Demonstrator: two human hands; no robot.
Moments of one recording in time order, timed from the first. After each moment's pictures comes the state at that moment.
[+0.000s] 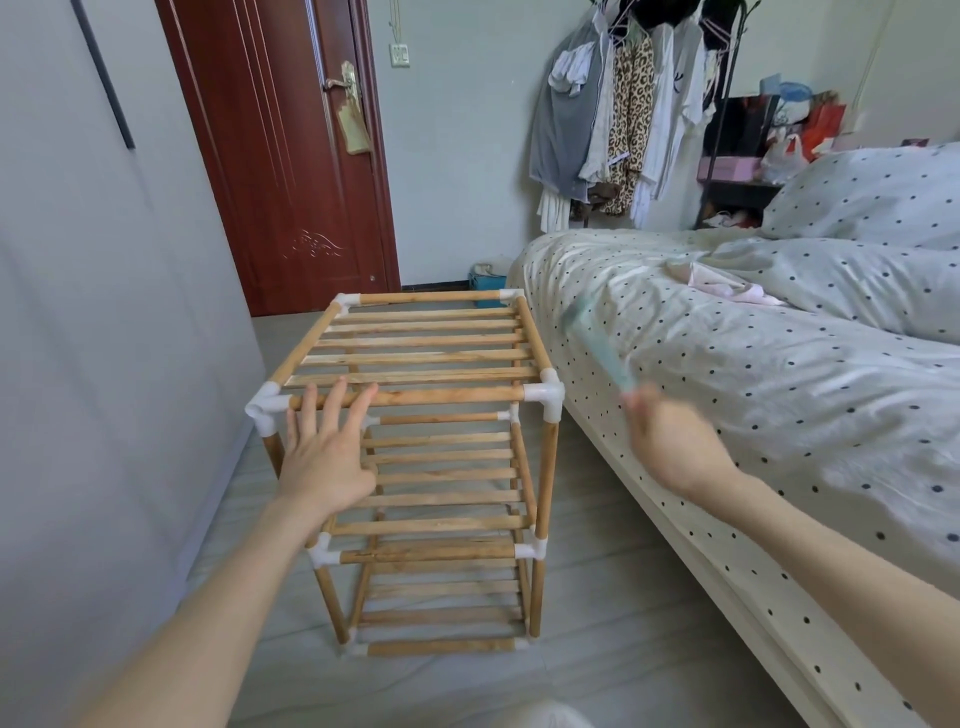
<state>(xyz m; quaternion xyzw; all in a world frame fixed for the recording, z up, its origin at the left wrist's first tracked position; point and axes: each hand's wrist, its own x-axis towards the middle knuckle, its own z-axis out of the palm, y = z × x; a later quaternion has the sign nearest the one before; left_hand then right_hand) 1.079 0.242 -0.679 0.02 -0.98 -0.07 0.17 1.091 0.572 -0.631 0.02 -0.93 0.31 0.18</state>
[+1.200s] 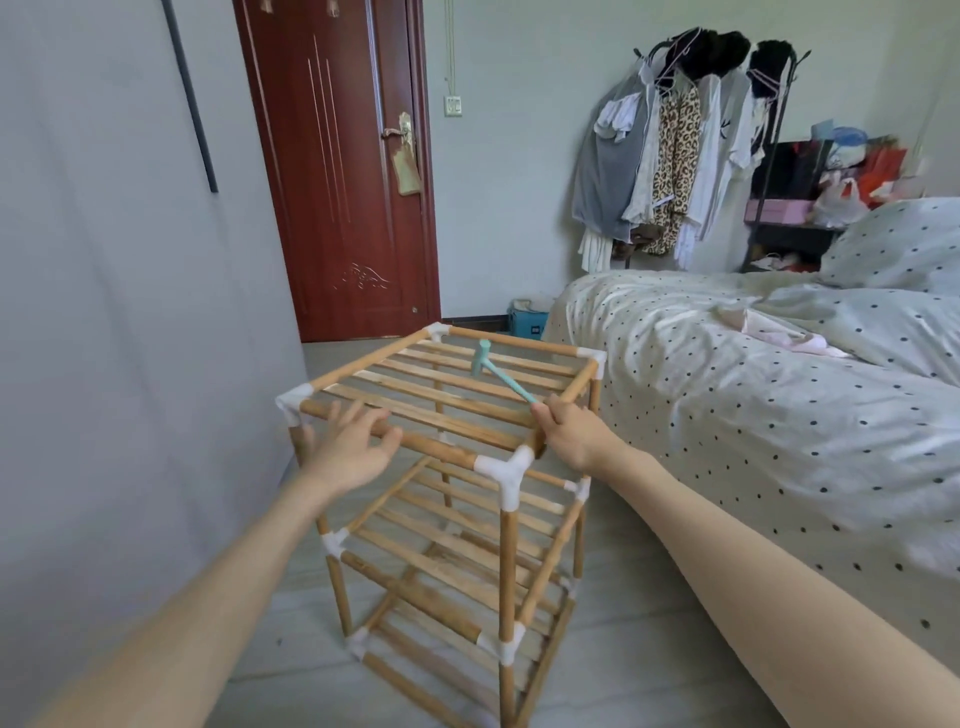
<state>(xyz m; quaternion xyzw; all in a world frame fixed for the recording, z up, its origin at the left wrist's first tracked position) 1.060 0.211 -0.639 0.07 -0.96 -0.21 0.14 1.009 0.472 -0.626 0.20 -0.92 0.32 0.06</state>
